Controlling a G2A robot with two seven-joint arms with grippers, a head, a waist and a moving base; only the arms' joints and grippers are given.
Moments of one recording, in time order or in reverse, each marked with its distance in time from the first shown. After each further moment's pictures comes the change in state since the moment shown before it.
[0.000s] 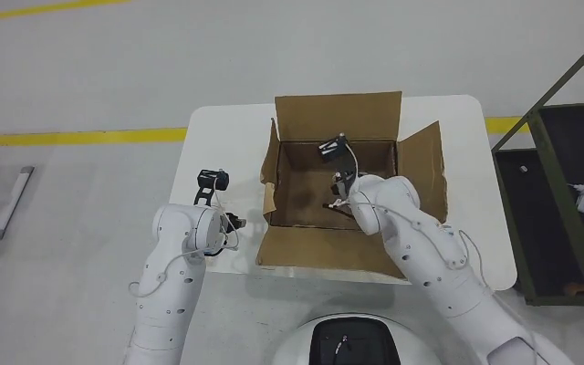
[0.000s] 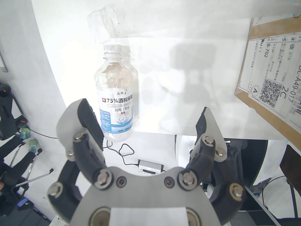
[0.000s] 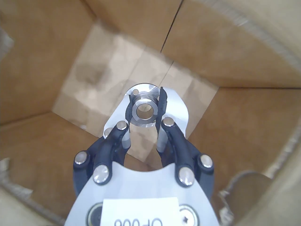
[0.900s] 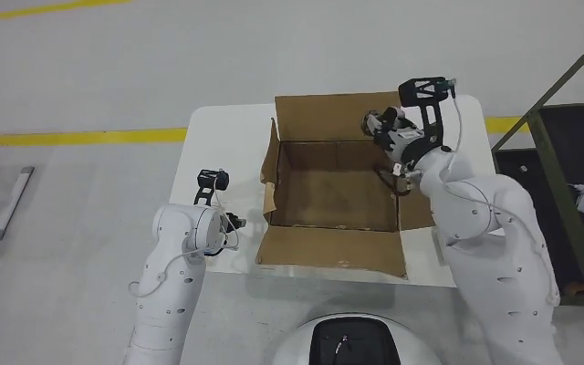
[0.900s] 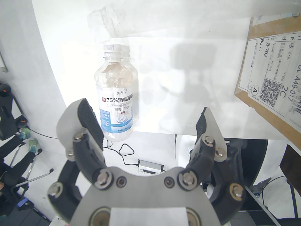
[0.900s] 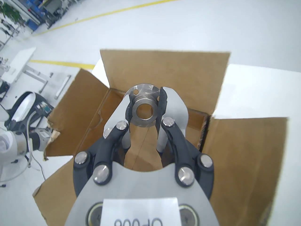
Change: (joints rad) left arm 0.000 0.000 0.000 0.000 0.000 0.000 0.000; right arm -0.154 0.033 0.344 -0.428 0.274 -0.039 -0.241
